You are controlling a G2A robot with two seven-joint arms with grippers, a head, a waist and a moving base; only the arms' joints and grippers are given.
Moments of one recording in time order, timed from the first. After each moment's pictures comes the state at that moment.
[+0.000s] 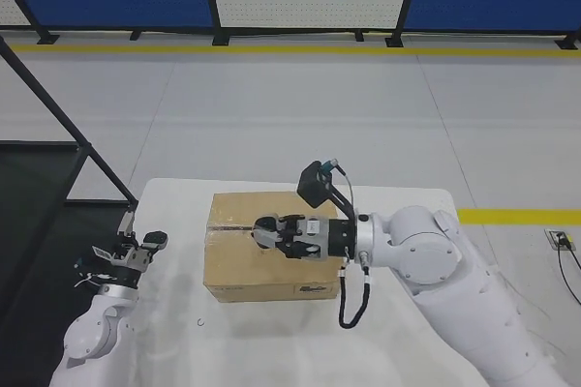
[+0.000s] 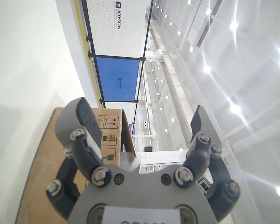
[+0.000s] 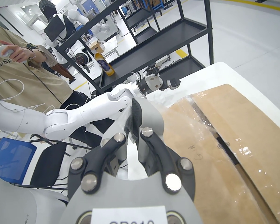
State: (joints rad) left arm 1.08 -1.26 -1.70 -1.24 -0.45 -0.28 -0.40; right arm -0.51 -1.24 0.94 -1.59 -0.18 -0.48 0.81
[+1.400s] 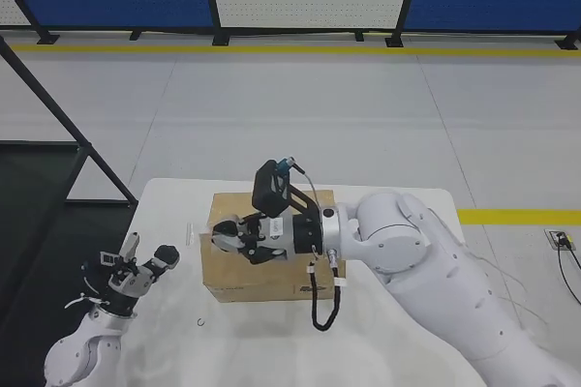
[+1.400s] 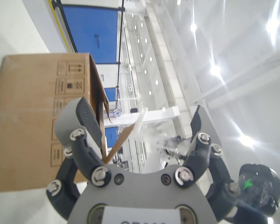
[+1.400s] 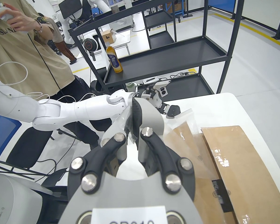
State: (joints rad) left arm 1.23 -1.23 -1.75 -1.37 -0.65 -0.36 -0.86; right arm -0.35 -1.31 0.80 -1.50 -0.21 -0.60 0.73
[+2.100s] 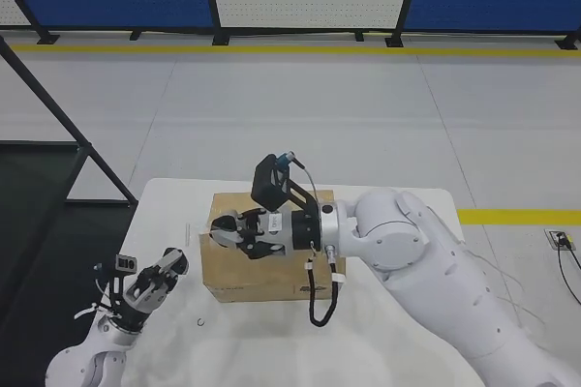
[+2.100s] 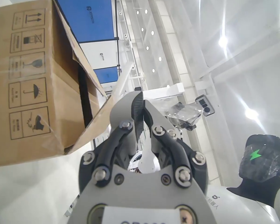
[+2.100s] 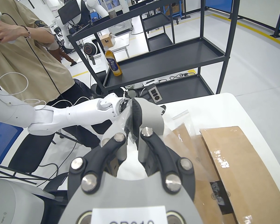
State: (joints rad) left arm 1.33 -1.23 -1.70 -1.56 -0.54 -0.36 -0.84; right arm -0.35 -1.32 0.81 -1.48 -0.21 -0.60 0.73
